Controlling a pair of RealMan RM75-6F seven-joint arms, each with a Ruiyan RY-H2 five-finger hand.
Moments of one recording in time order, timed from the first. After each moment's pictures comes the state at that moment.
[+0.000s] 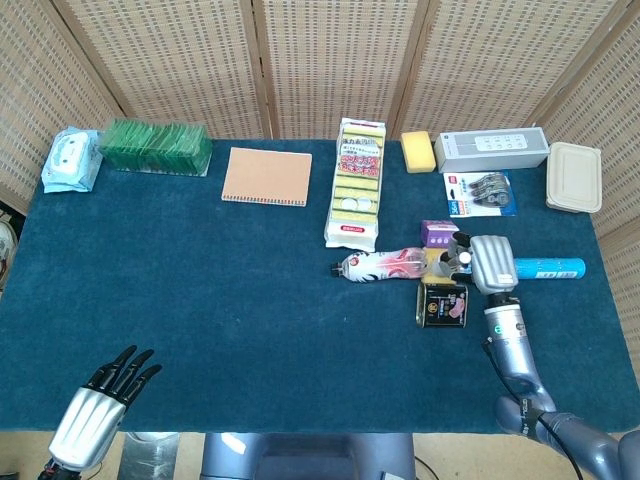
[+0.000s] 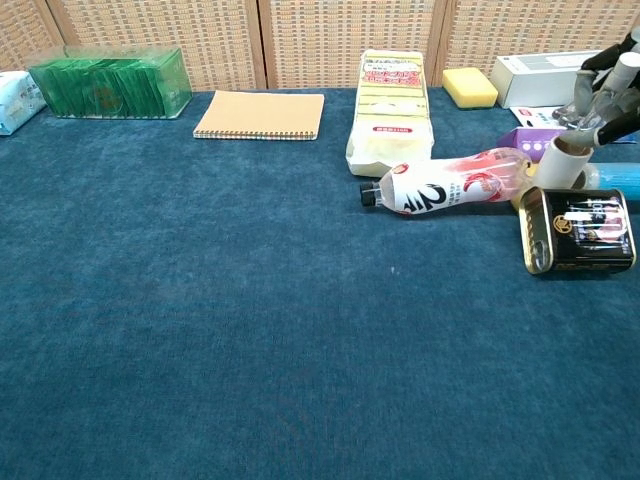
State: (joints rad) left arm 0.04 -1.35 0.16 -1.56 2.00 1.65 0.35; right arm 0.54 -1.63 0.26 -1.04 -1.34 1.23 0.13
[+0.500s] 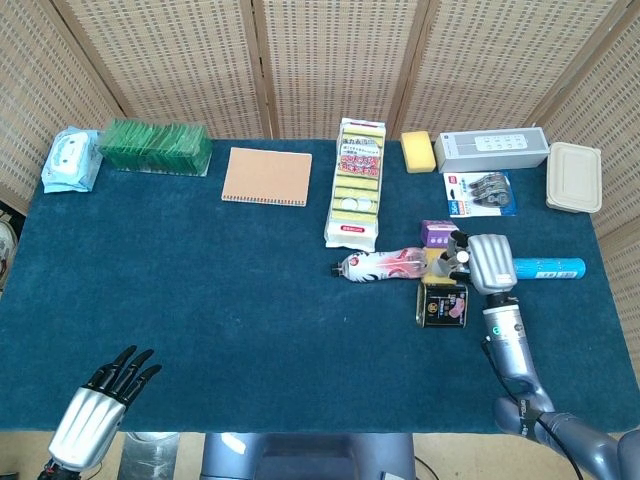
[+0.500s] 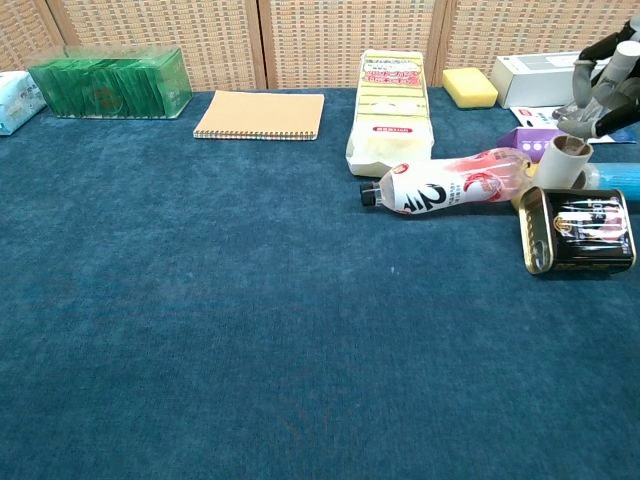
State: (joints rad) left arm 0.04 -1.35 0.16 -1.56 2.00 1.65 0.35; right arm 0.54 -1.62 0.26 -1.05 -1.36 1.27 0.09
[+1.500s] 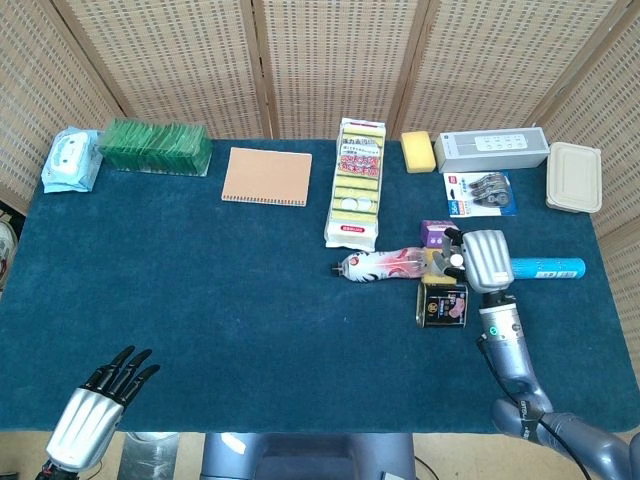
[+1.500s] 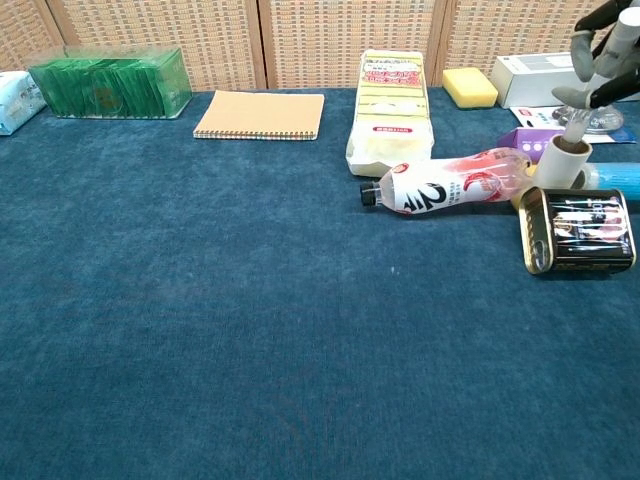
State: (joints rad) left arm 0.05 -1.34 0.16 -1.56 2.00 1.66 0.34; right arm 0.55 -1.57 0.27 -1.18 -1.38 1.31 0.04
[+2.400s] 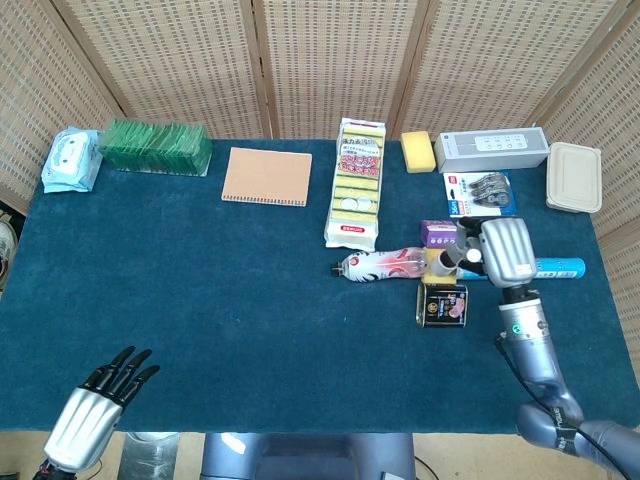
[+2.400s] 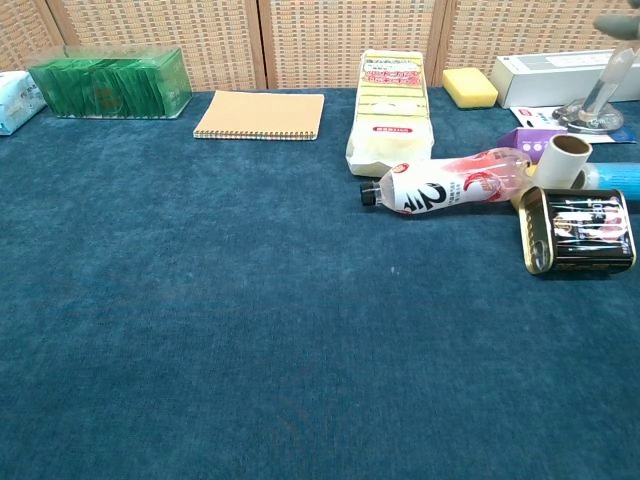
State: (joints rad) left arm 0.04 -1.33 0.16 -1.56 2.02 1.66 0.32; right arm 0.52 -1.33 0.32 -1.51 -1.32 1.29 -0.03
